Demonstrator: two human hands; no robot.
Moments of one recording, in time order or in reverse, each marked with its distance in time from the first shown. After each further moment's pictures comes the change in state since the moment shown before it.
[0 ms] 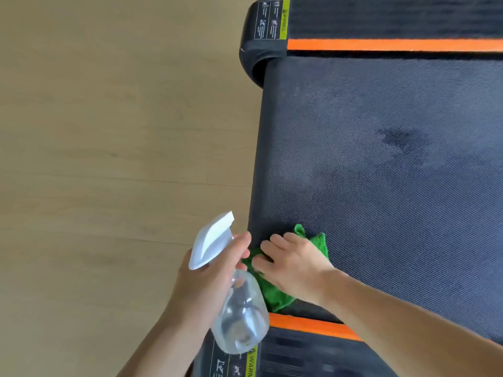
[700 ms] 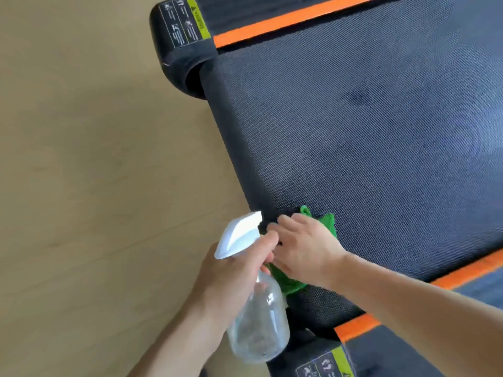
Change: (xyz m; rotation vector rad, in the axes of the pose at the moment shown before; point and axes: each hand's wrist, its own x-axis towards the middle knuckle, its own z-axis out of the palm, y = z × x) left_hand 0.134 0.041 -0.029 0.537 -0.470 0.015; right_hand 0.066 -0.012 0.011 -0.088 -0.016 0.371
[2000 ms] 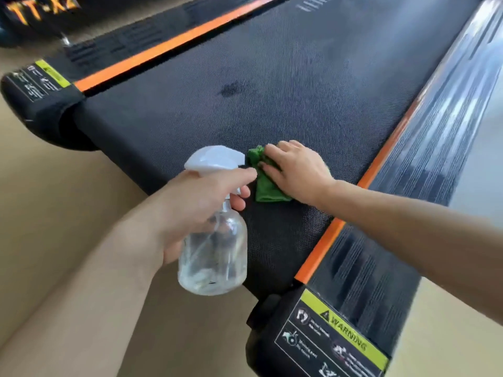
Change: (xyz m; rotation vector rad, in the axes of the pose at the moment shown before) left_hand 0.002 0.038 0.047 0.410 -0.296 0.522; right_hand -0.093 0.050 -0.007 -0.205 0.258 0.891
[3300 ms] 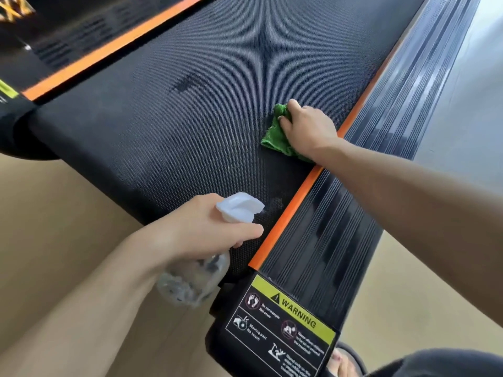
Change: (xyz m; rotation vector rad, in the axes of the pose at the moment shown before) left_hand 0.006 -0.017 0.064 0.680 -0.312 0.084; right_hand -0.001 0.117 -0.003 -0.001 -0.058 0.455
